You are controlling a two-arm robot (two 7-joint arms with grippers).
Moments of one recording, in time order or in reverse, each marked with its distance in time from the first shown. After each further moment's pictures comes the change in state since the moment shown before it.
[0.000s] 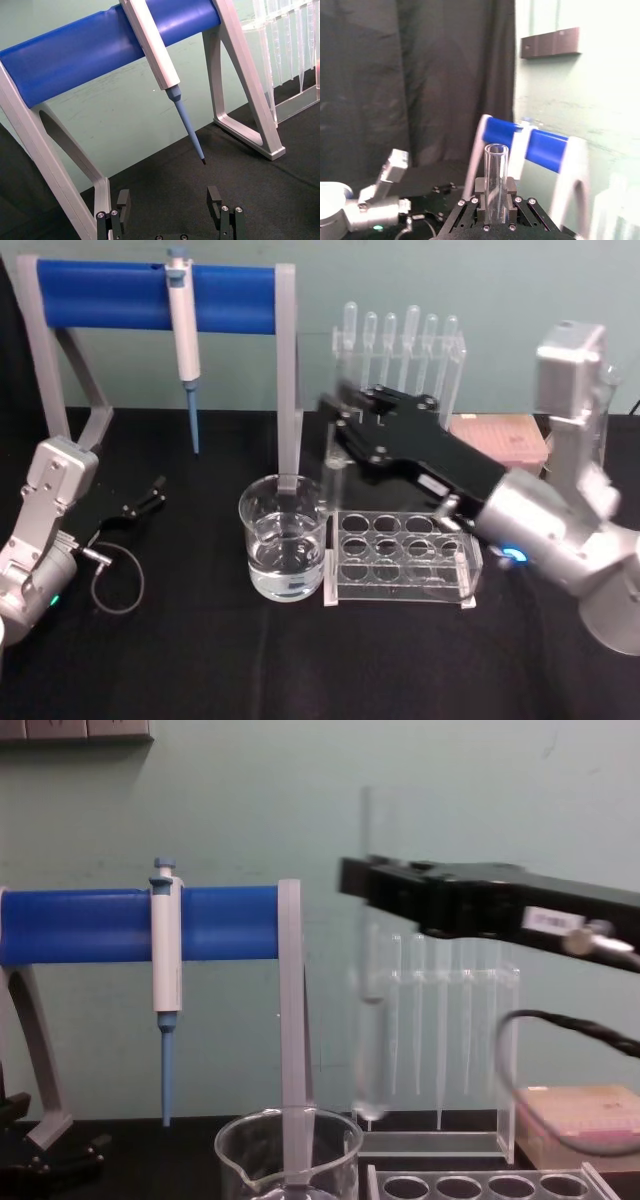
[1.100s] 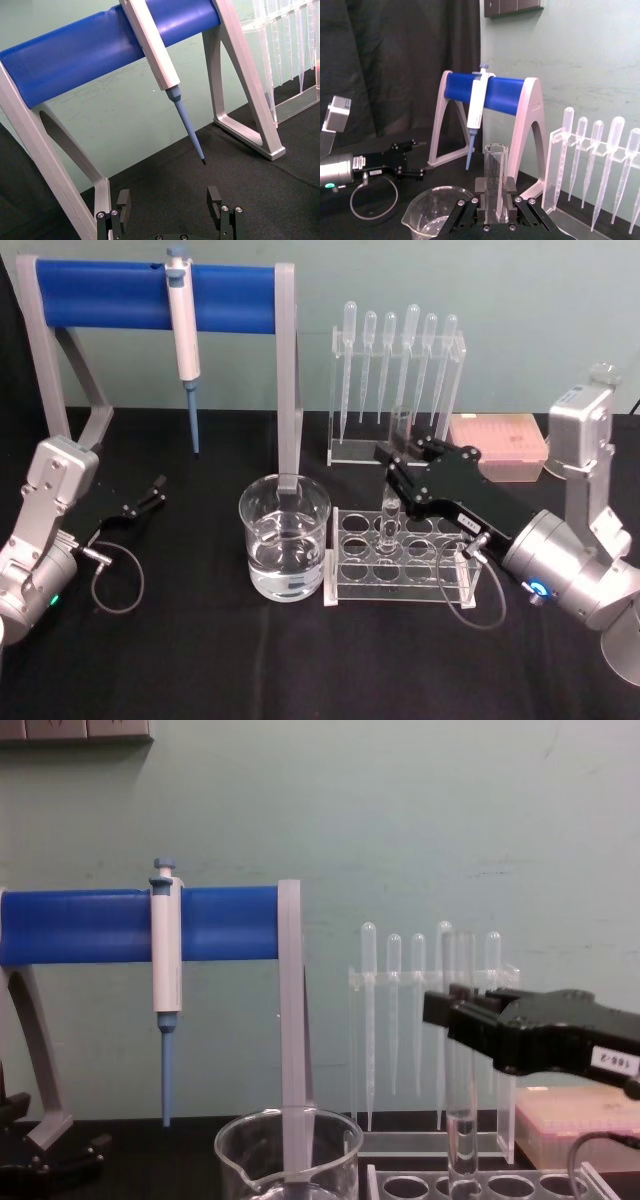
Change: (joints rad) left arm 0.000 0.000 0.000 0.000 0.000 0.000 0.000; right arm -0.069 0.002 0.063 0.129 -0.056 -0.044 -0.015
